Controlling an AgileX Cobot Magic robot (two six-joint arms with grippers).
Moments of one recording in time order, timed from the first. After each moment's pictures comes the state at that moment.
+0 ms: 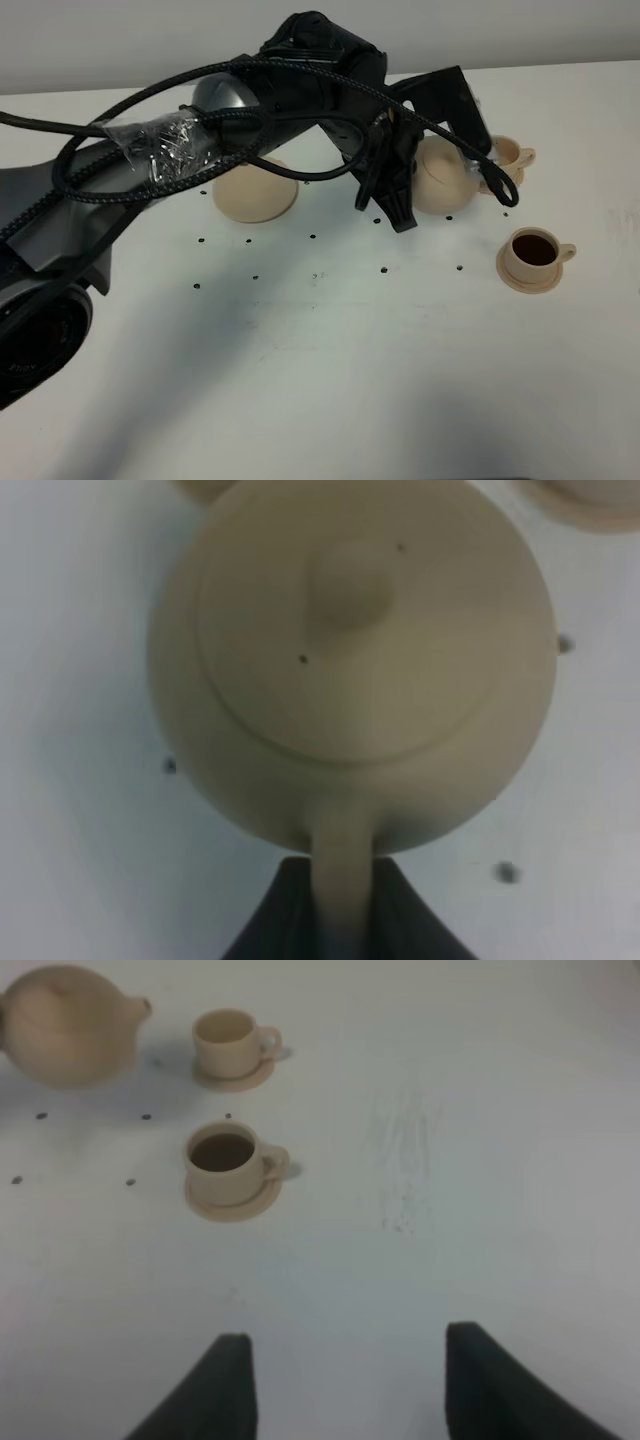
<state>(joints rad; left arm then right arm) -0.72 2.18 -1.86 0.06 0.77 0.61 -0.07 -0.01 -0.49 0.10 1.09 -0.11</state>
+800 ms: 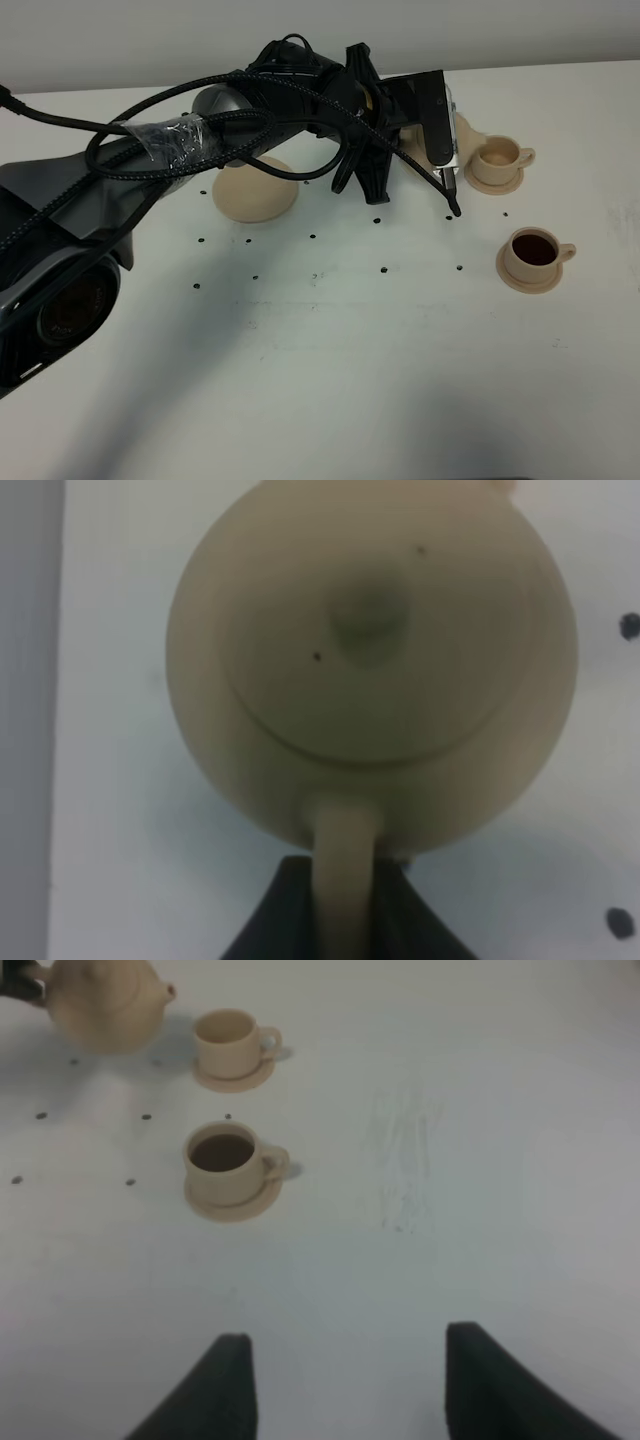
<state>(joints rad) -0.63 2.28 -1.86 0.04 0.43 0.93 -0.07 -0.01 -0.49 0.10 1.09 -0.11</state>
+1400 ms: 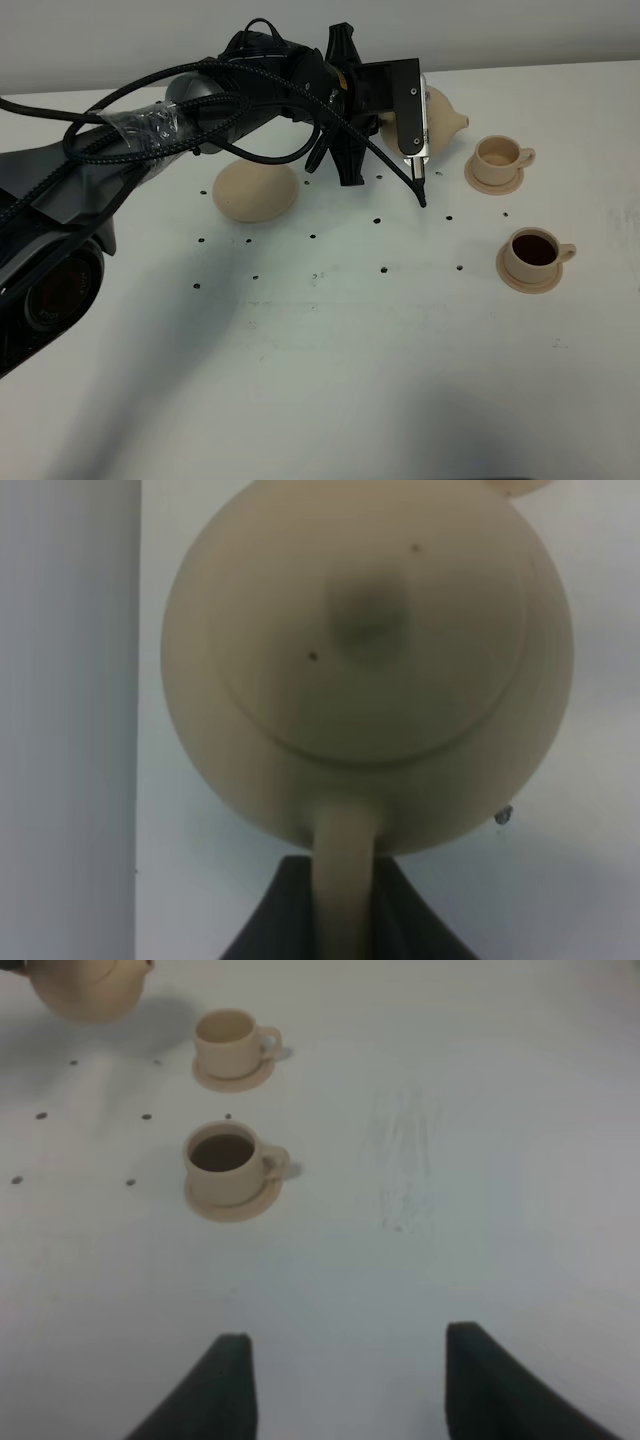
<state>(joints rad) -0.57 2.28 -1.86 -0.03 0.40 1.13 -0.07 -0.01 -0.49 0.10 1.09 -0.11</state>
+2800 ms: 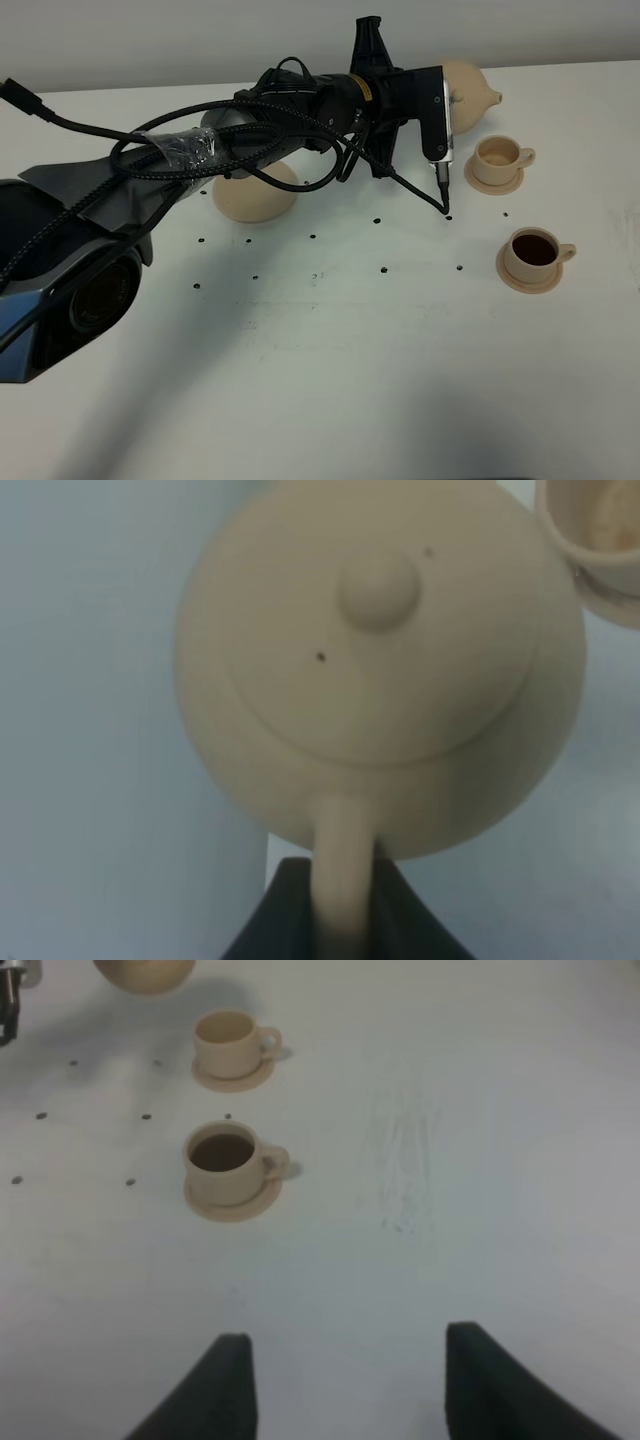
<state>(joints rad) -0.60 2.36 -1.86 -0.04 0.06 1.16 -0.07 -0.01 -0.49 0.10 1.09 -0.11</state>
